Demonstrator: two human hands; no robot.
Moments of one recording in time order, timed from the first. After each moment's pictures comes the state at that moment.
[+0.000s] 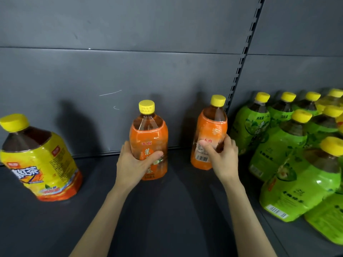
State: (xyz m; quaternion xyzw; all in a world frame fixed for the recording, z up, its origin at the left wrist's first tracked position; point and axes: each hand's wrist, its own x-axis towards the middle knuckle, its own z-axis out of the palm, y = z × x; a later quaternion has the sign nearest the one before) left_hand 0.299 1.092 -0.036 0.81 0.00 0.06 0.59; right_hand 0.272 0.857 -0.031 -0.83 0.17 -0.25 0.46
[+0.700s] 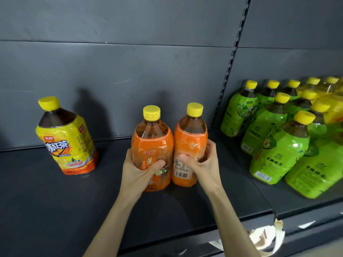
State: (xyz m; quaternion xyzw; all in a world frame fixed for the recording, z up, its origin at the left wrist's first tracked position) left_hand 0.199 1.118 -0.035 0.69 -0.07 0.02 0.72; right_hand 0.169 0.944 -0.026 -0.69 0.05 -0.17 0.70
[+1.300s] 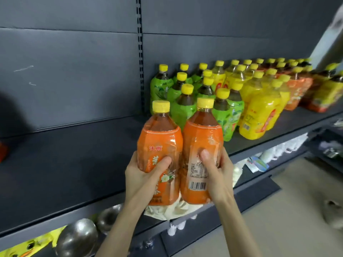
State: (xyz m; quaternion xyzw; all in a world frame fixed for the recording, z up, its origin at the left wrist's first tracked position) left_hand 0.043 0.925 -0.027 0.67 -0.10 -0.03 0.73; right_hand -0.023 0.776 -0.016 -0.64 0.14 -0.30 0.69
